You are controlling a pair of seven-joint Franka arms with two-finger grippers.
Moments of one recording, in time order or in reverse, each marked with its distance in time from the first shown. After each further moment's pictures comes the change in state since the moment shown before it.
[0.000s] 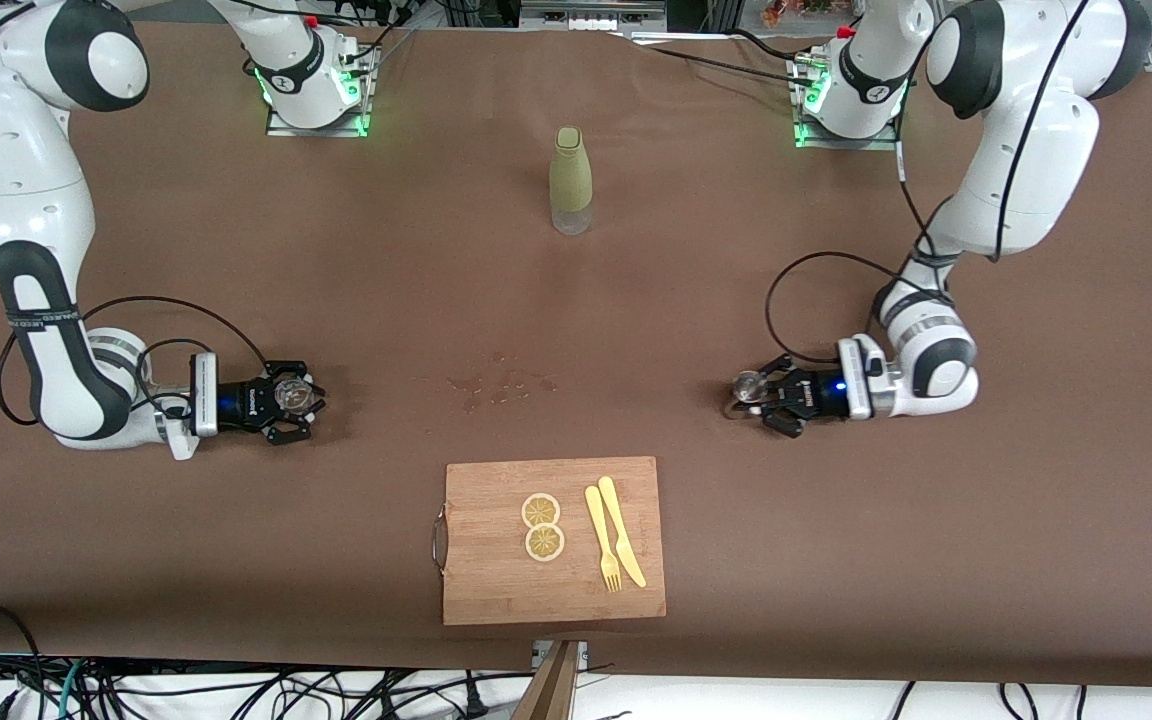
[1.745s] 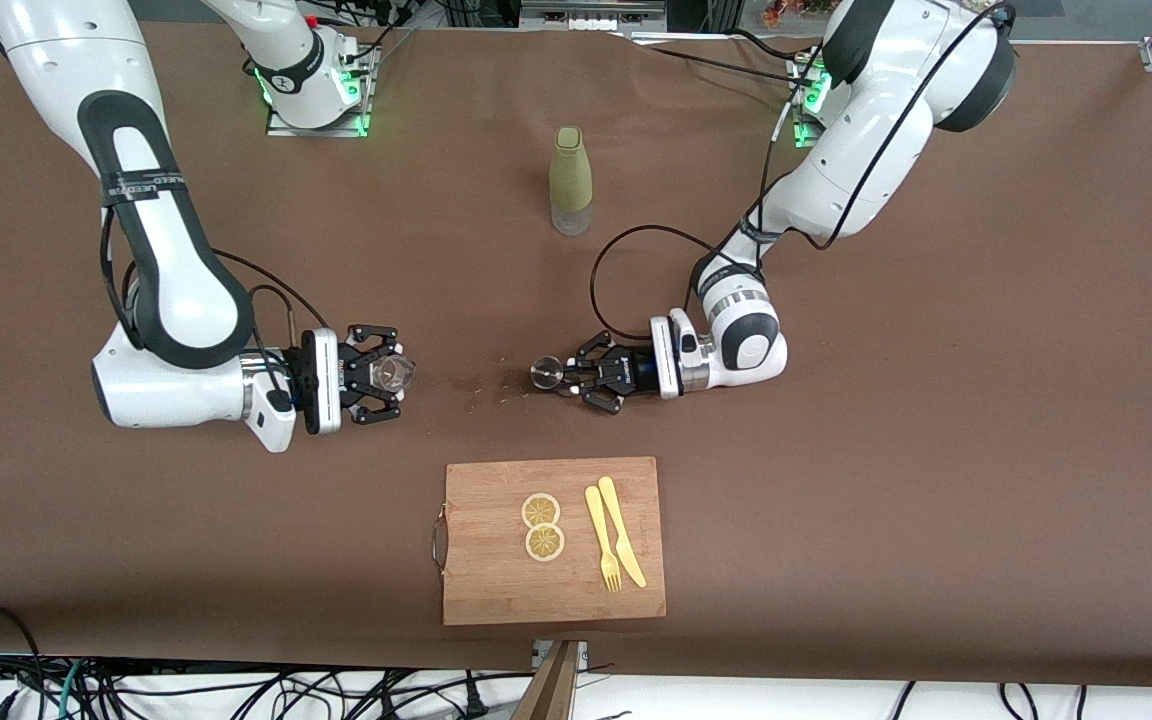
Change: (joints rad) left arm -0.324 0.106 -0.160 0.166 -0.421 0.242 -0.009; right arm 0.413 -0.392 -0.072 -0.143 -0.097 0.272 0.760
